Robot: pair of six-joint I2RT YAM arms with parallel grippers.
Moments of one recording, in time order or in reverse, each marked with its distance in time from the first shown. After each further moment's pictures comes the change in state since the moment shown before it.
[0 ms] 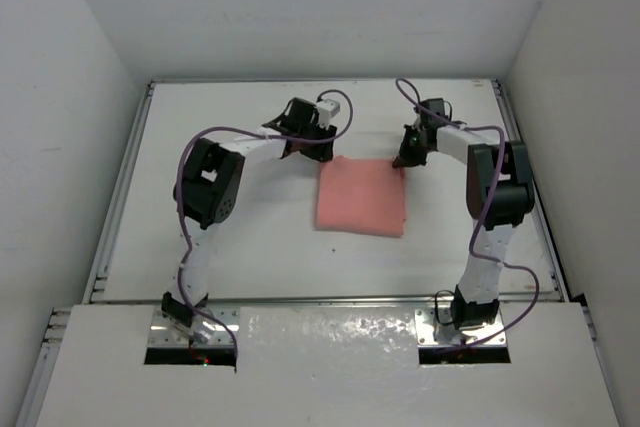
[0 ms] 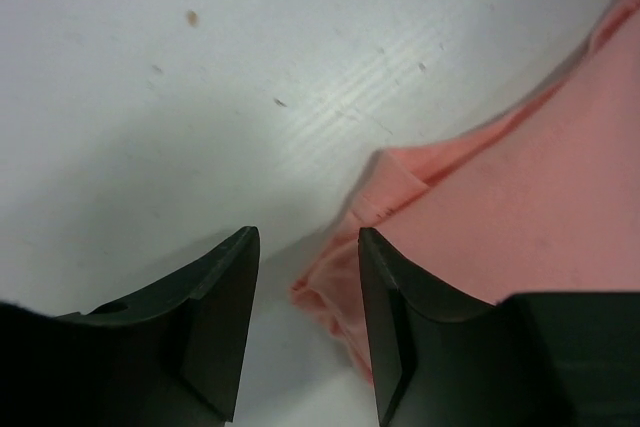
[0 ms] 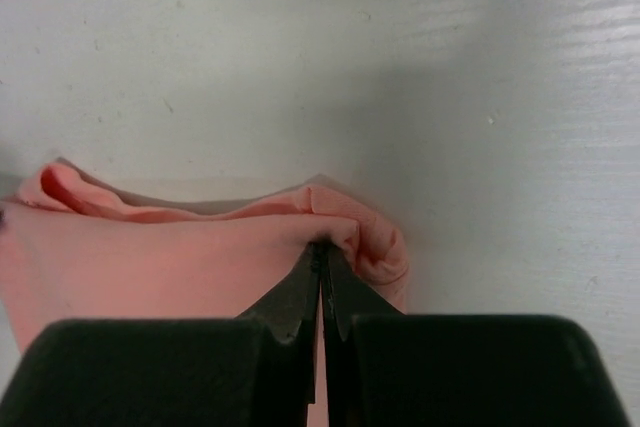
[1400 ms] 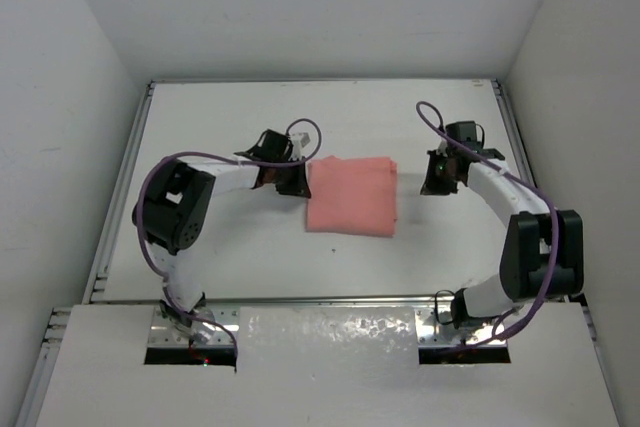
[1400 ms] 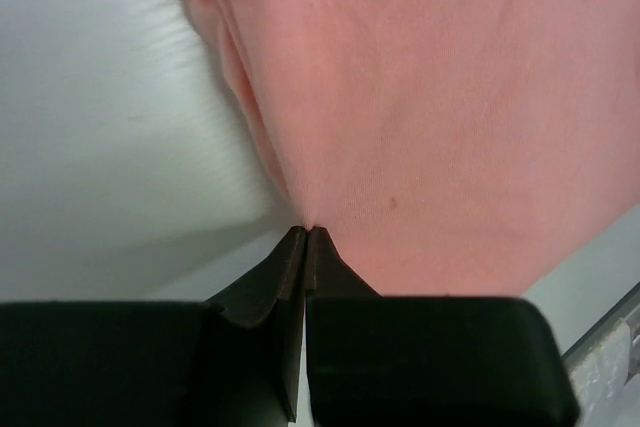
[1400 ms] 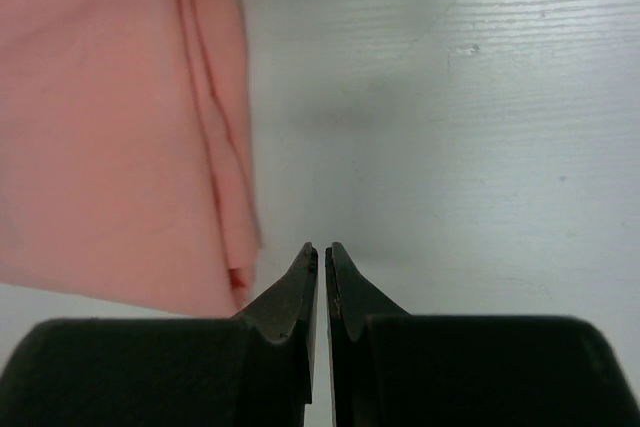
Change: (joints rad) left arm 0.016 -0.311 -0.488 0.024 0.116 -0.319; right arm -0.033 -0.547 -0.374 -0.205 0.093 -0.153
